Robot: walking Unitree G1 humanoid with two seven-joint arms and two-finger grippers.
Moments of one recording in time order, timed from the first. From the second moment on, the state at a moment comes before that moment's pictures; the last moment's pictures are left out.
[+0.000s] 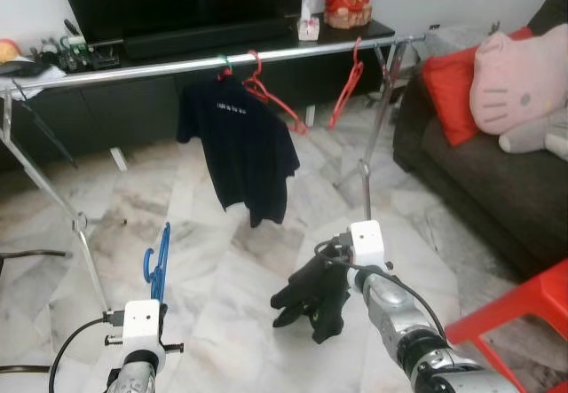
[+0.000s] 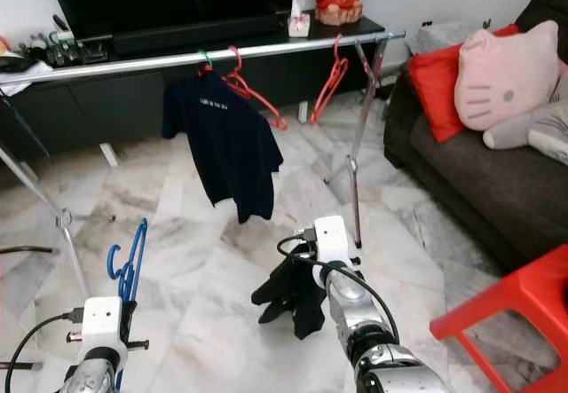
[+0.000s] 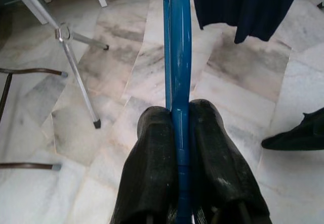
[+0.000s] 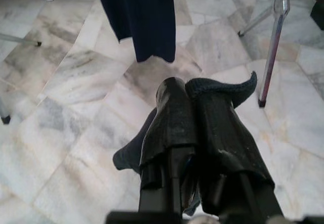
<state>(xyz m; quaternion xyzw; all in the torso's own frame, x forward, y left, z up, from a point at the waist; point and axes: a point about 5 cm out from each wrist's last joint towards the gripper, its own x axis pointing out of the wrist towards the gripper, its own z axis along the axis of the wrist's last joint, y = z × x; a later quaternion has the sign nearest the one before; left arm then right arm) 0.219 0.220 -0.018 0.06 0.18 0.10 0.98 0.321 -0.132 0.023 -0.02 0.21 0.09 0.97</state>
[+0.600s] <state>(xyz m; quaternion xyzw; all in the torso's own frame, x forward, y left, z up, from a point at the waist) 0.211 0.223 -0.024 0.06 0.20 0.10 0.97 0.319 -0.132 0.021 -0.02 0.21 0.09 0.97</state>
